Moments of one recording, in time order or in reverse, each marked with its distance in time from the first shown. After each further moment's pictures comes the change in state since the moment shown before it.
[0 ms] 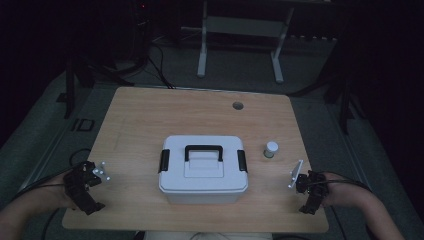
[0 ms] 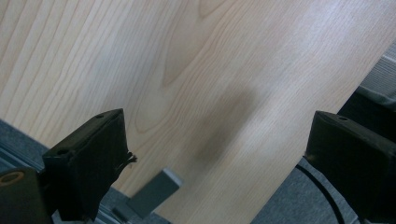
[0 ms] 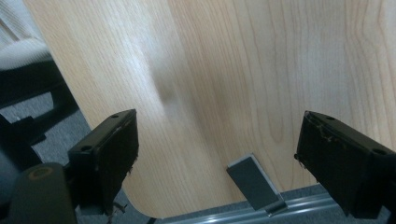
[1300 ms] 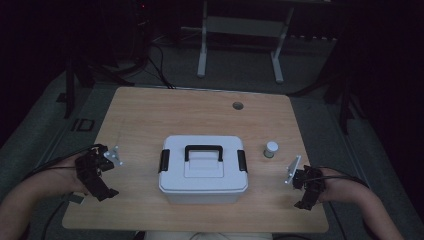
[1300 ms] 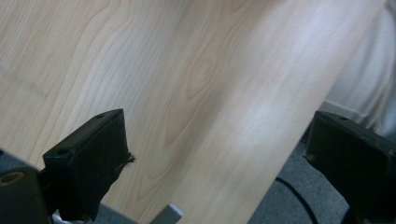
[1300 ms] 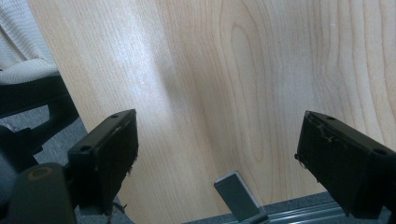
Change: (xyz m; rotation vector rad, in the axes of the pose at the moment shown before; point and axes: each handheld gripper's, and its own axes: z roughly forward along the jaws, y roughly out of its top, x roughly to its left) left arm -0.008 0.059 -0.052 -0.070 -0.017 0.087; right arm 0.000 0.014 -0.016 -0.055 -0.025 -0.035
